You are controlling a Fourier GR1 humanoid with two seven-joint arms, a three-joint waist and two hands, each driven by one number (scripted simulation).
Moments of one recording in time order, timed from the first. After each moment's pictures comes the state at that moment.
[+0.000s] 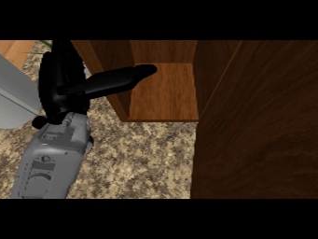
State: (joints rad) left arm -0.62 0.04 -0.14 -1.73 -0.36 0.66 0.78; right arm 0.23 -0.13 0.31 -2.49 -0.11 0.10 0.35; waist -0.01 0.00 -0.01
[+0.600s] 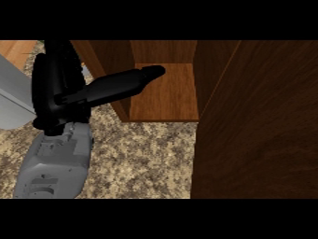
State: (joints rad) left arm -0.65 0.02 -0.19 -1.81 -0.51 0.68 0.91; right arm 0.20 -0.14 0.34 -2.51 -0.09 0.05 0.40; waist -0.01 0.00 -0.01
